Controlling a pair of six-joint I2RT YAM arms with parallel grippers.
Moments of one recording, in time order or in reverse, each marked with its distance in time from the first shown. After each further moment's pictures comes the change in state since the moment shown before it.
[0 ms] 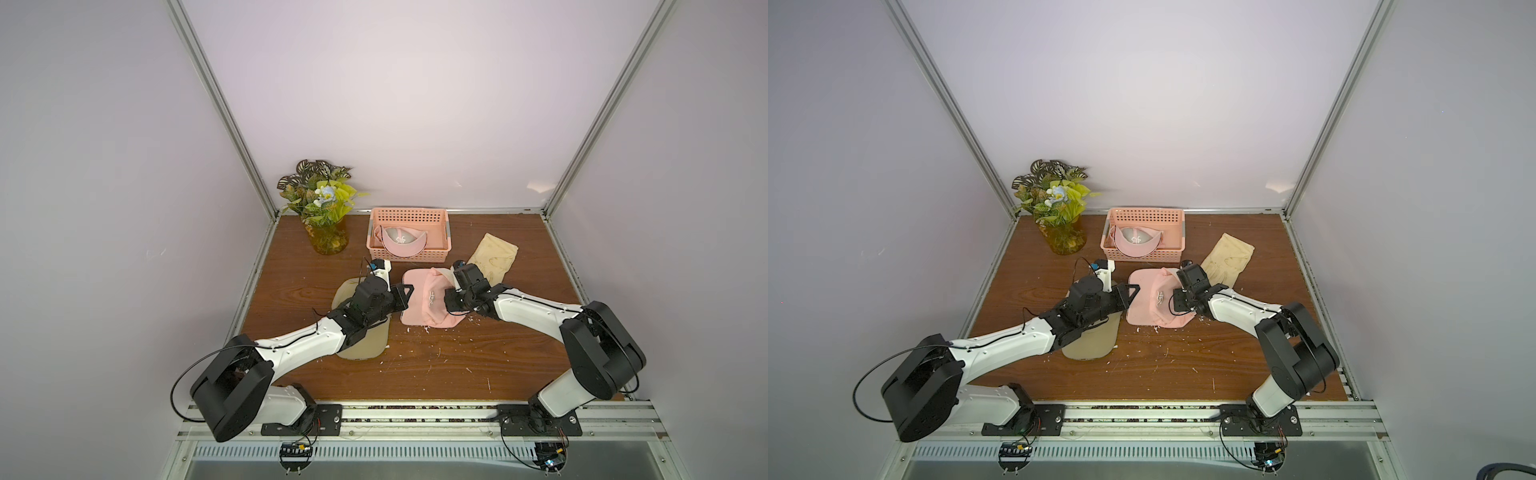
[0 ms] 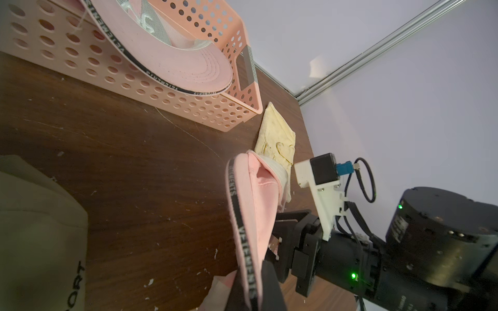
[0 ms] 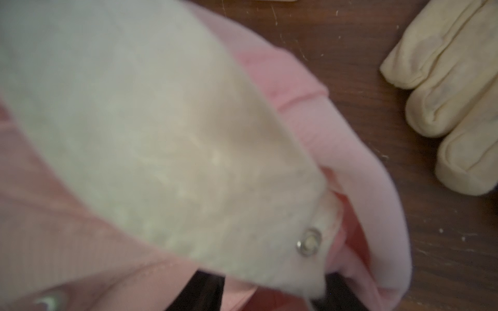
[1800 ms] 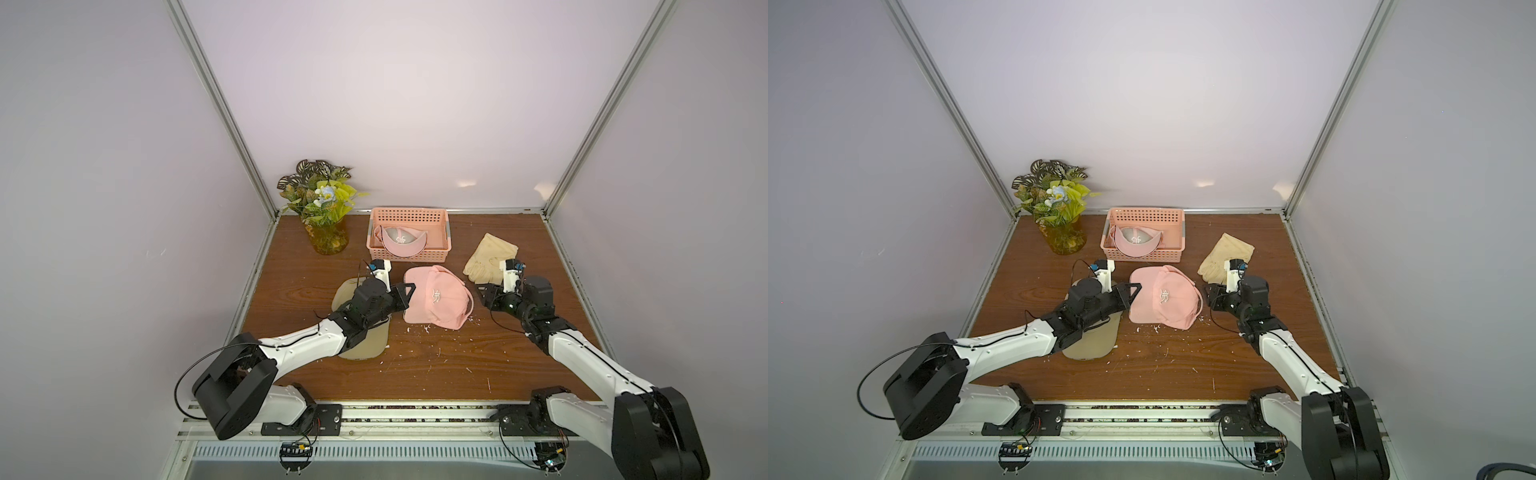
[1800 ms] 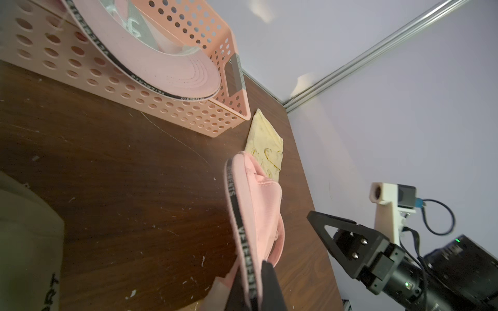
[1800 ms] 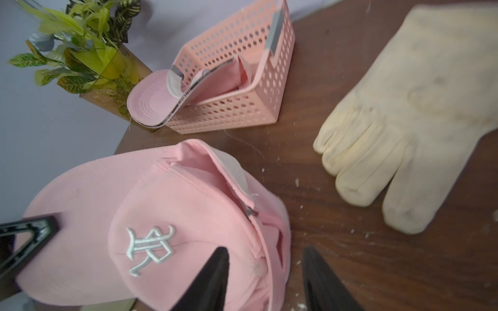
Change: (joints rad) left arm 0.002 0.003 -0.040 0.130 0.017 -0.068; right arm -0.378 -0.552 -0.396 0.383 -0.420 -0.061
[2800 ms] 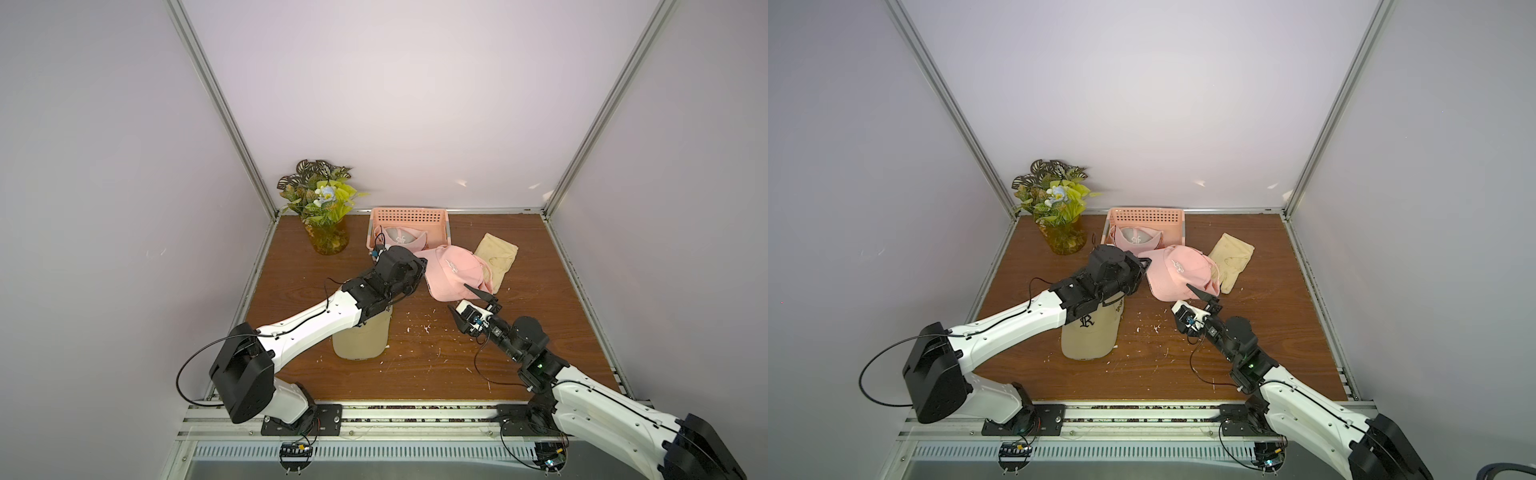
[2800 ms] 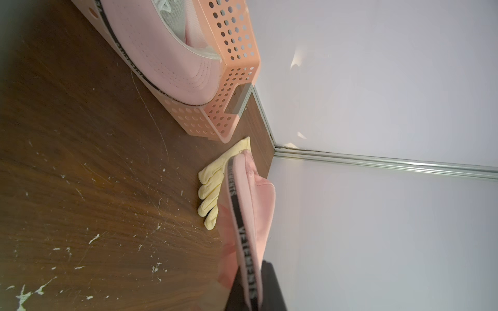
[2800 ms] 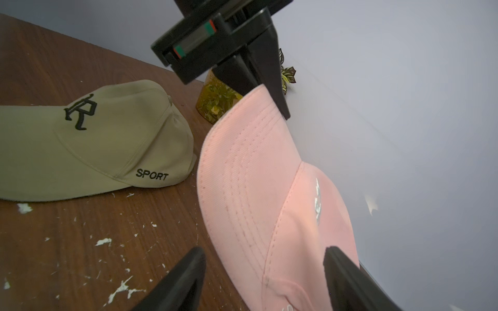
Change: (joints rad) left arm -0.074 0.109 0.493 -0.502 -0.195 -0.612; right arm 0.512 -0.222 -0.227 0.398 0.315 -0.978
